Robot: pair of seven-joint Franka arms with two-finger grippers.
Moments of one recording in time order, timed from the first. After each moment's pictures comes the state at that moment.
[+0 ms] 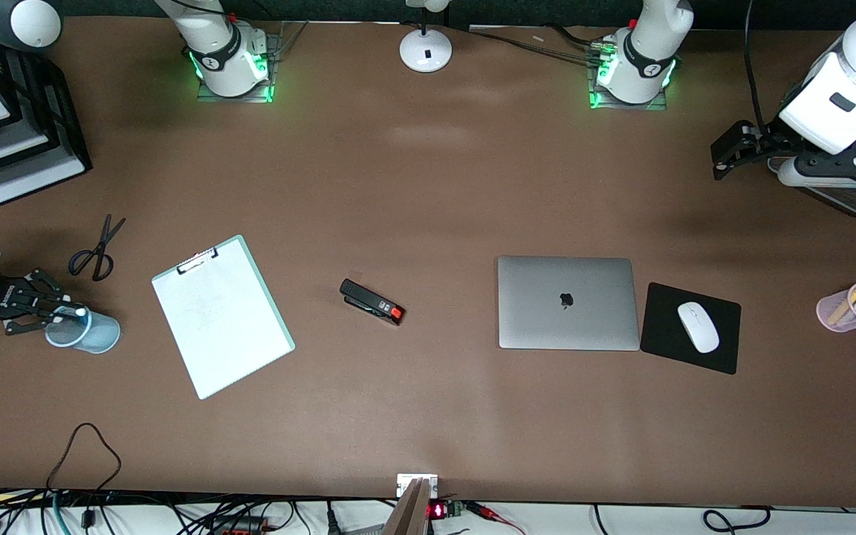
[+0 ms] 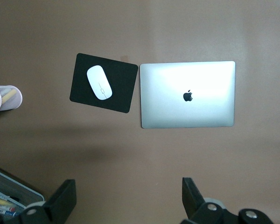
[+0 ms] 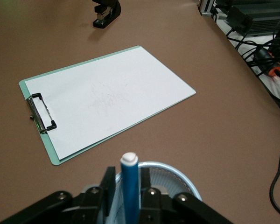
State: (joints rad) left arm -0.05 -0.01 -0.10 -1.56 0.04 1.54 -0.13; right arm -0.48 0.86 -0.07 -1.27 0.81 1.70 -2.33
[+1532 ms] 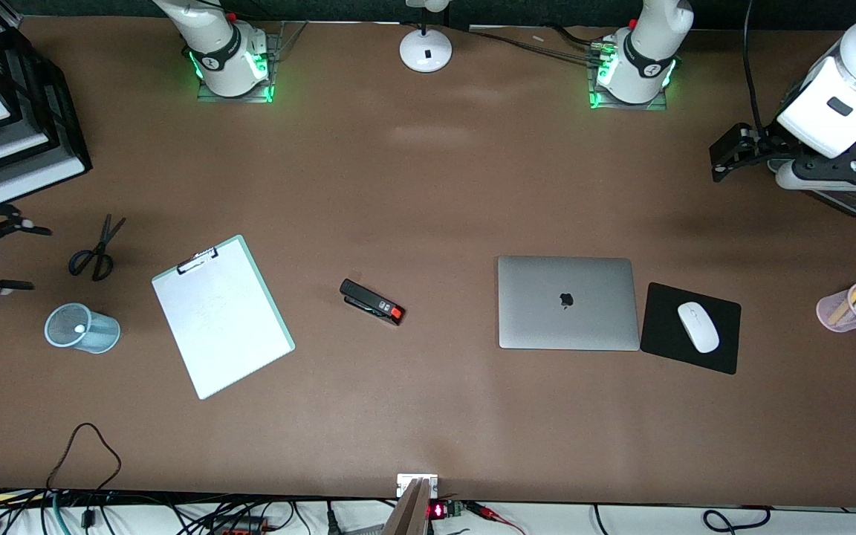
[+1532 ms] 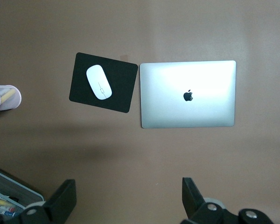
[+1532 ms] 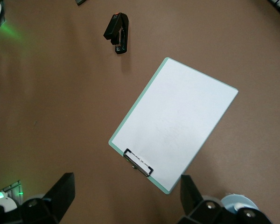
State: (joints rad) left arm -0.05 0.00 -0.10 -1.57 0.04 1.55 -0.13; right arm -0.24 0.50 -0.05 -1.23 0.43 1.43 -1.37
